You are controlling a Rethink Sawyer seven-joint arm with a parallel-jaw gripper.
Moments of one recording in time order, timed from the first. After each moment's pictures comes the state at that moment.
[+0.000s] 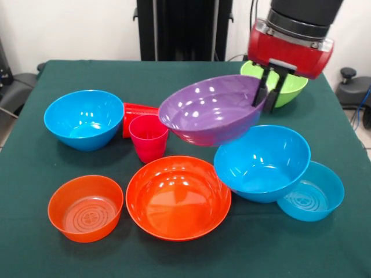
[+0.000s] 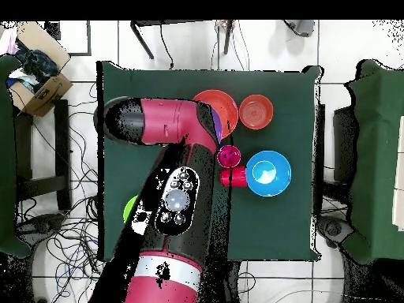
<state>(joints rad) 0.13 -0.50 -0.29 1.24 0.10 0.72 2.02</state>
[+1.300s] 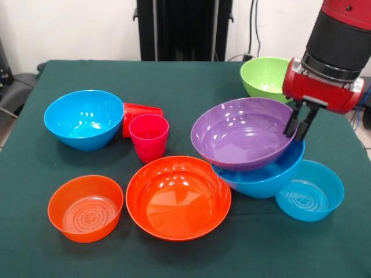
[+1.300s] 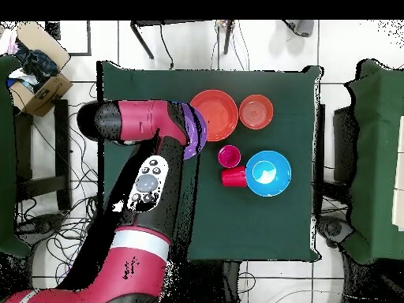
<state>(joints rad) 0.21 -0.36 -0.33 1.15 0.17 0.73 2.12</state>
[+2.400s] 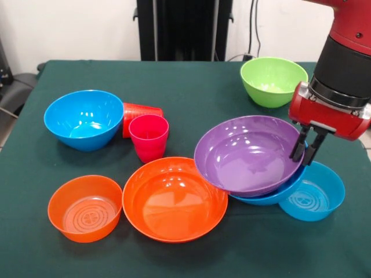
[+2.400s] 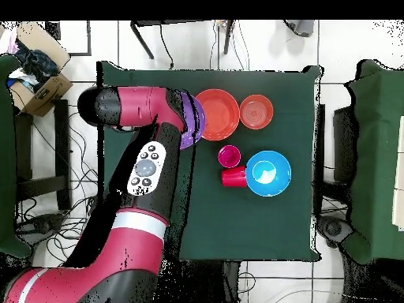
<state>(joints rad) 0.21 -0.25 -0.38 0.99 0.23 0.77 2.13</state>
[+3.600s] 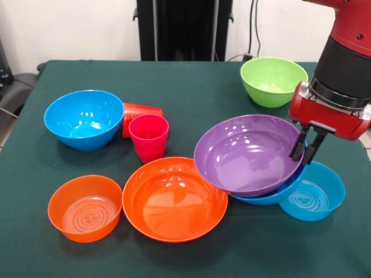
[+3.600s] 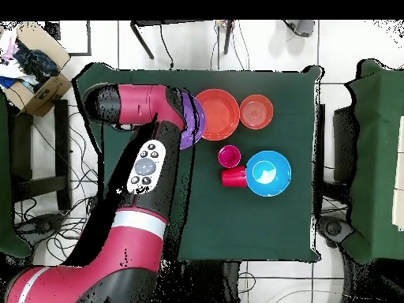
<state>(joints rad) 0.21 -0.24 -0.39 0.98 0.24 0.80 2.13</state>
